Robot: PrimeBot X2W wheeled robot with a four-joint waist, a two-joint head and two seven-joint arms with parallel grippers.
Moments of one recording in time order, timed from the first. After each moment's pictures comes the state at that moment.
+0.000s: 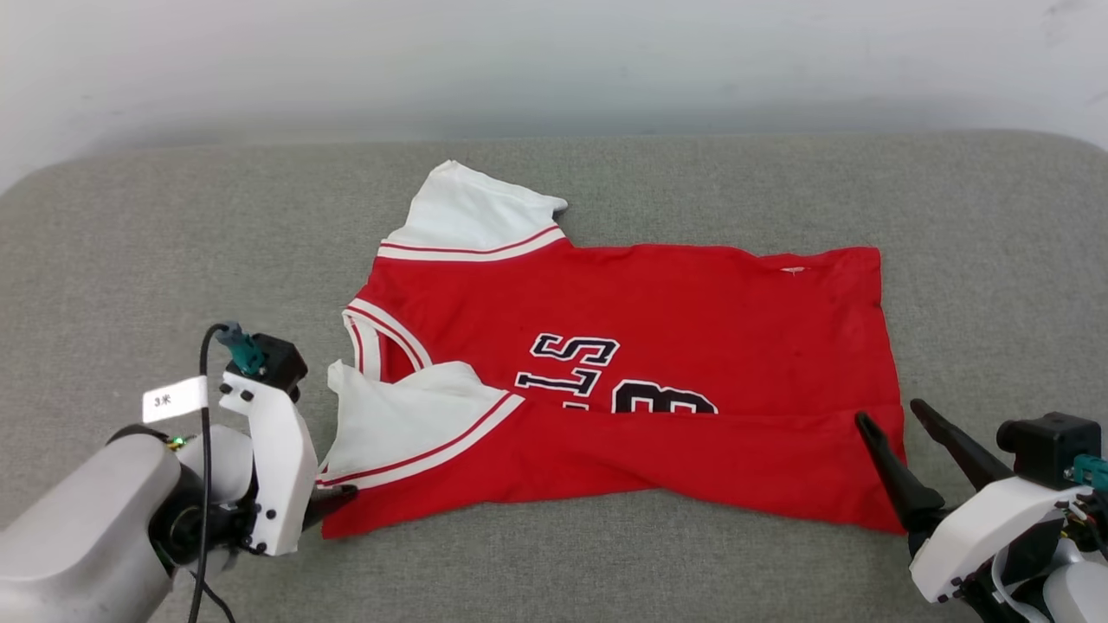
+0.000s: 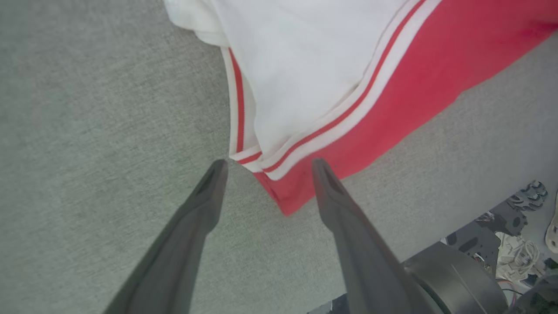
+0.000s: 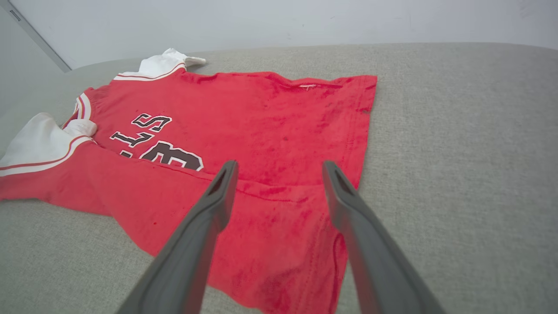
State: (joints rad) left arm -0.61 0.74 -0.85 0.35 -1.06 -0.12 0.68; right arm -0.13 -0.42 0.25 0.22 0.57 0.13 -0.03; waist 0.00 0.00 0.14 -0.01
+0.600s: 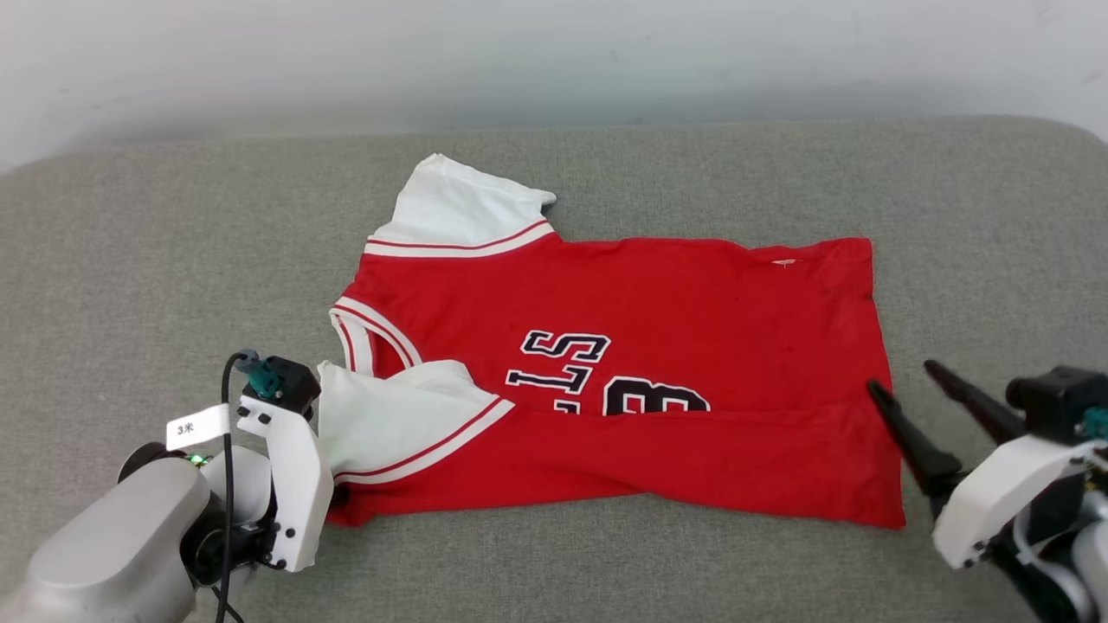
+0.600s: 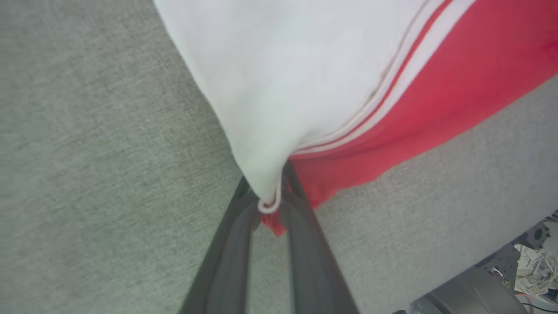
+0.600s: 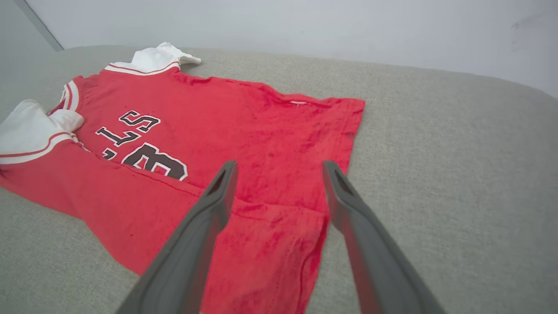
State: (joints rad) left arm -0.61 0.68 -0.94 0.47 -1.03 -0.13 0.58; right arm -0.20 -0.48 0.28 0.19 0.54 0.13 0.03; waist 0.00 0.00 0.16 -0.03
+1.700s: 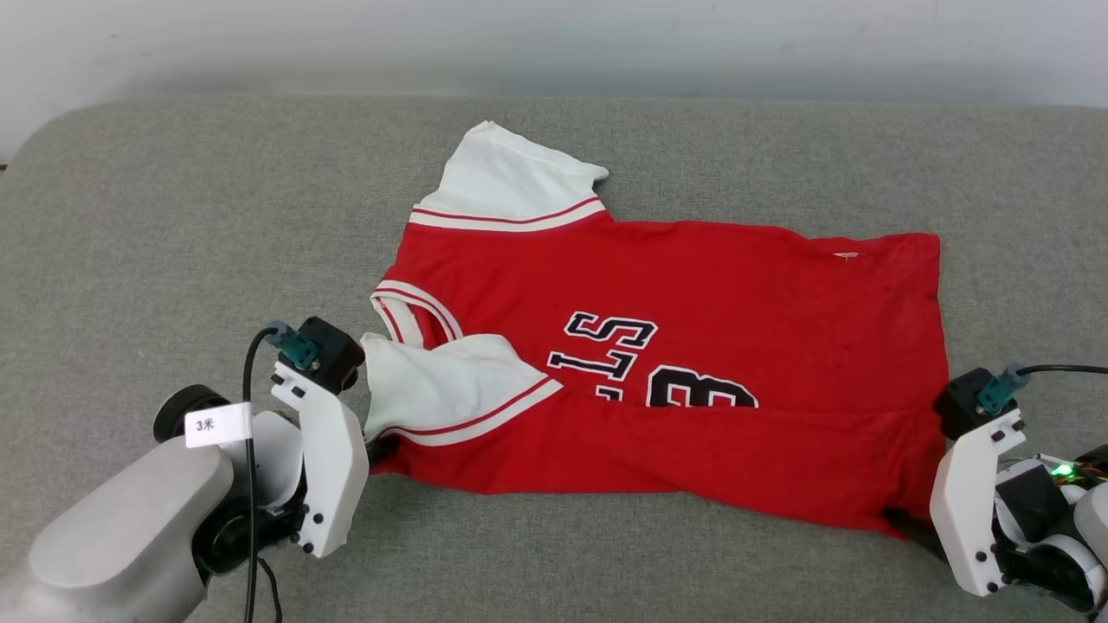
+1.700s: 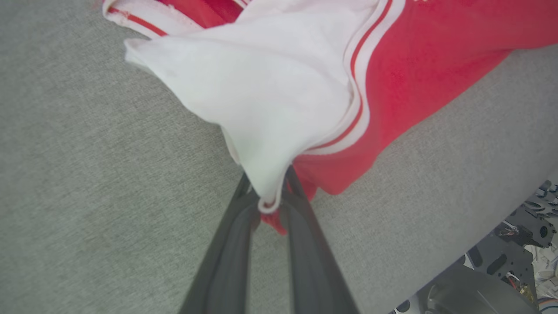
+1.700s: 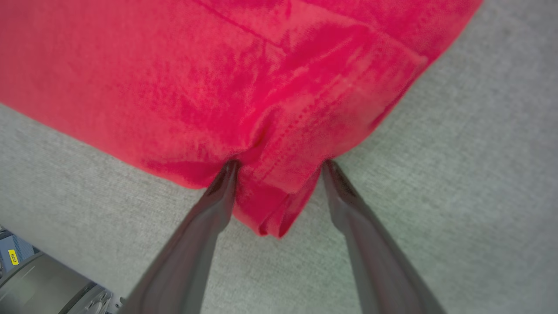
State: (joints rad) left arm -0.65 0.74 -0.95 0.21 -0.98 -0.10 0.48; right arm -0.37 -0.64 0.59 0.35 0.69 0.13 0.71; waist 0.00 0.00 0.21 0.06
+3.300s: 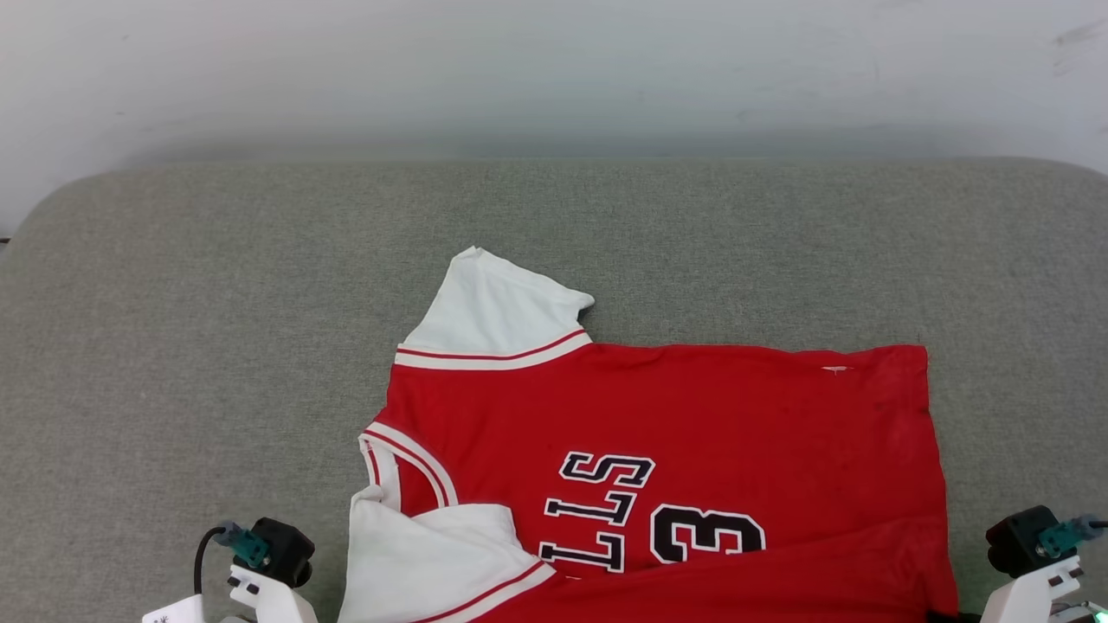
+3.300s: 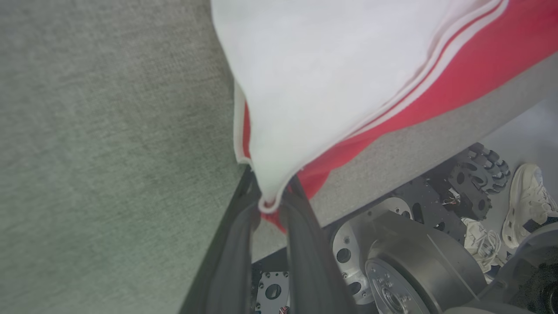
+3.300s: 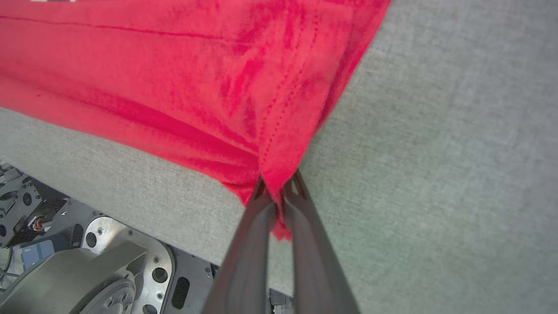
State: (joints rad) left arm -0.28 0.84 -0.97 0.15 -1.13 0.01 0.36; right arm 0.00 -0.66 0.37 0.18 0.70 0.13 0.52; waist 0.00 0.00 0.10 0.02
